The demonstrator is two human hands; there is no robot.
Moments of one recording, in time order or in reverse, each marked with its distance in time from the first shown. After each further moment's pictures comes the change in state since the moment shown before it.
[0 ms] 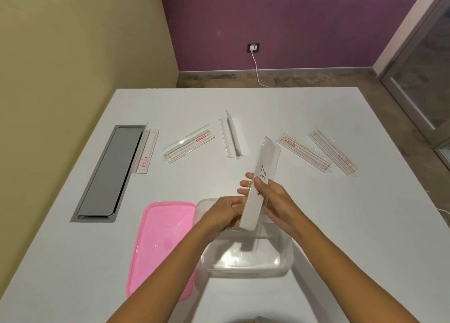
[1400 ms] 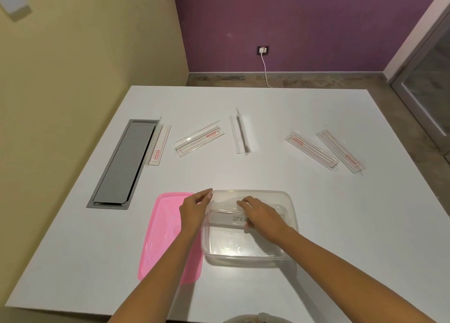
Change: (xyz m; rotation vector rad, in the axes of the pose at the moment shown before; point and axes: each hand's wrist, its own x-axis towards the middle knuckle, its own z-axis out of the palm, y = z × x) left_hand -0.016 -0.059 -0.064 0.161 0.718 0.147; right_hand 0.002 0.073 0.002 -1.624 -0.182 -0.139
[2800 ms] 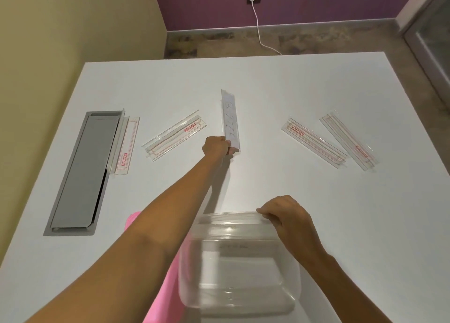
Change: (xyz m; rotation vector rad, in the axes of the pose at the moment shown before) left_hand 0.194 0.100 0.141 0.001 -0.126 -0.296; right_hand 0.004 0.062 -0.047 0.213 0.392 0.118
